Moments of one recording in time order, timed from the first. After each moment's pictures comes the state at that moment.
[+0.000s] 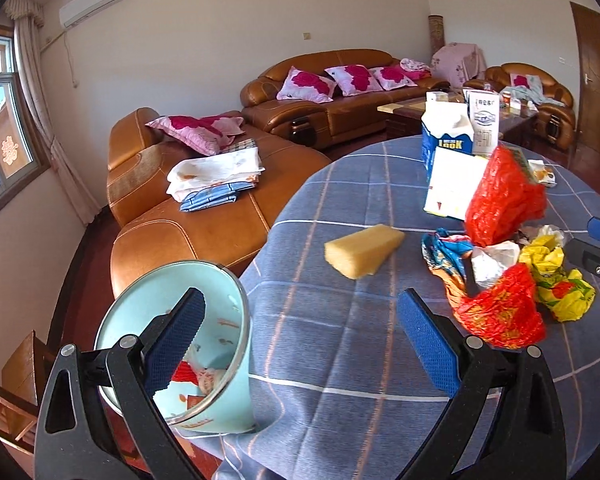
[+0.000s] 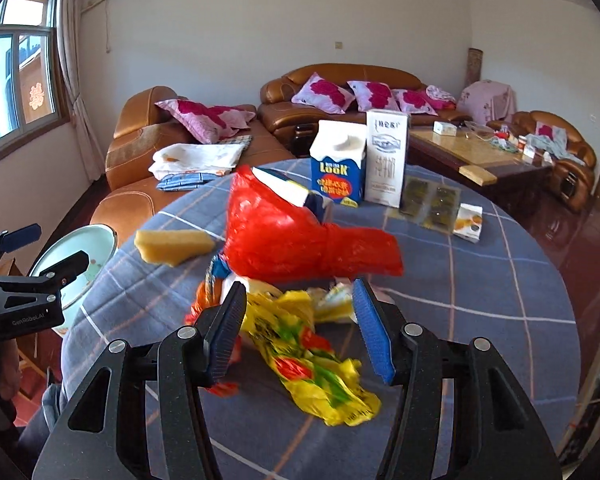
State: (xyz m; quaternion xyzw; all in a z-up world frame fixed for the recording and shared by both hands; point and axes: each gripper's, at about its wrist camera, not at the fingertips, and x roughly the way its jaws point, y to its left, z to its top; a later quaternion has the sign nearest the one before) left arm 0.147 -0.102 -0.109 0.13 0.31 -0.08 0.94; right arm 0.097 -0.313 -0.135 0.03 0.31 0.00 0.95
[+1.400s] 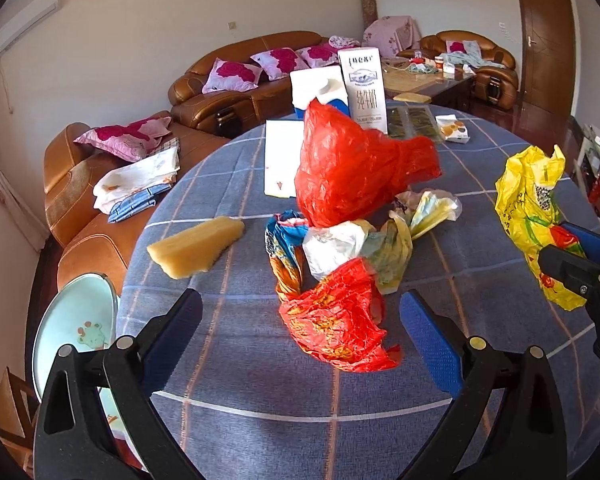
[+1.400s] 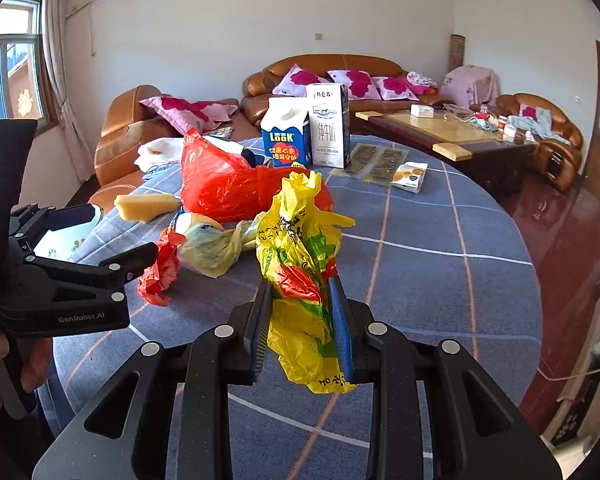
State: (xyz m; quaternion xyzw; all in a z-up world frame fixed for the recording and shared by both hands) left arm 0.130 -0.212 -0.140 0.18 0.35 -0.18 0.91; right arm 0.035 -0.357 -0.145 0.04 0.32 -0.02 0.95
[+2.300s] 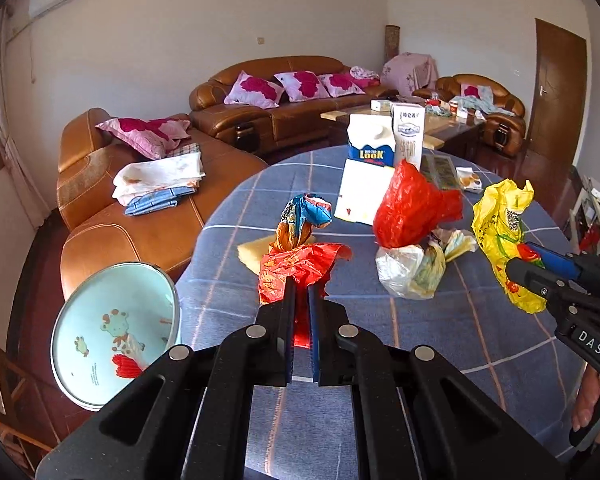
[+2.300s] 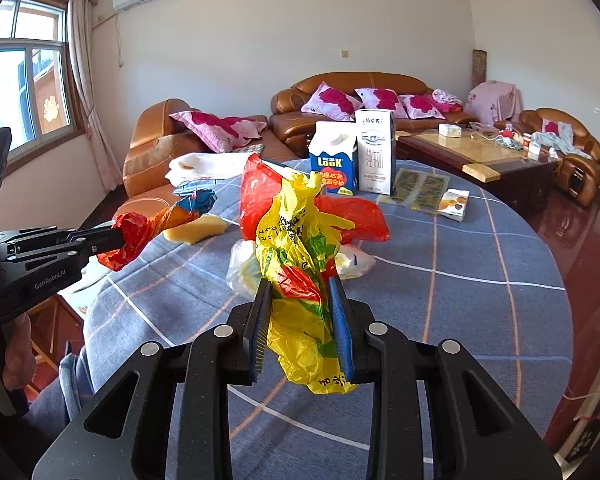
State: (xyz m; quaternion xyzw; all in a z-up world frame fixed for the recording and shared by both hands) left arm 0.116 -0.121 -0.090 0.10 0.30 -0.17 0.93; right arm 0.045 -0.322 -0.131 0.05 0.28 0.03 0.96
